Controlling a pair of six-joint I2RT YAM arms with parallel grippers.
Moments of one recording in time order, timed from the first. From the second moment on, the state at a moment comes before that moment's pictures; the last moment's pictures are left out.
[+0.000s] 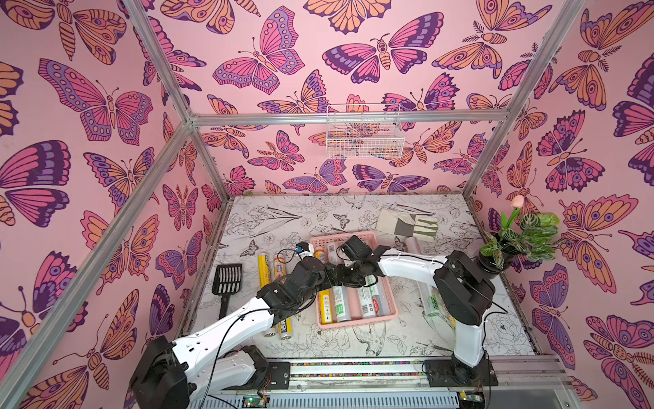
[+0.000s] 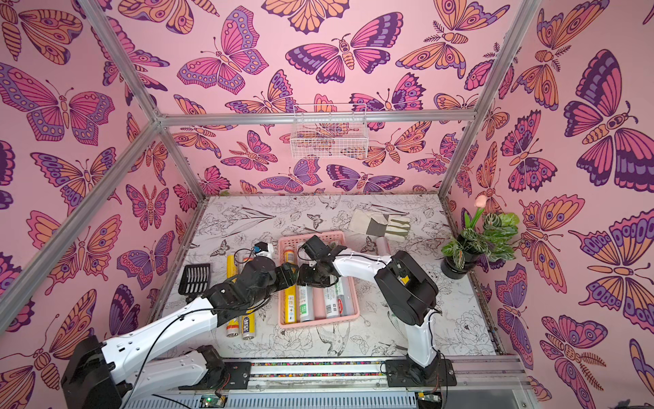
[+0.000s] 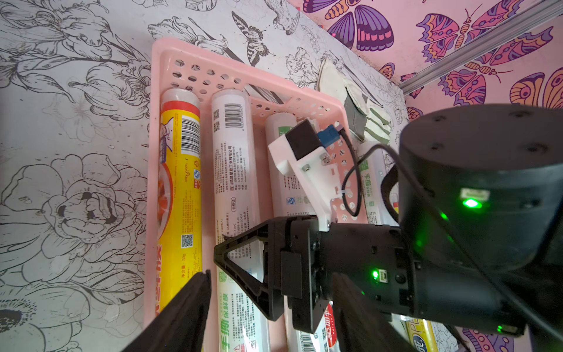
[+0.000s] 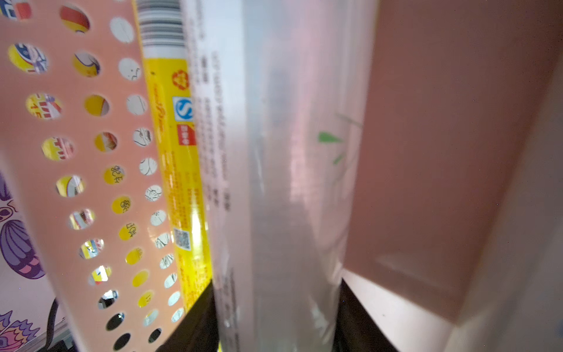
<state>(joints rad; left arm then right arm) -0.78 1.08 0.71 -0.26 -0.20 -0.91 0.87 1.94 1.27 -0.43 -0.32 0.75</state>
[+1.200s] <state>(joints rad) -0.78 1.12 0.79 -0.25 -0.13 -0.86 0.79 1.43 1.11 -0.46 -0.02 0.69</state>
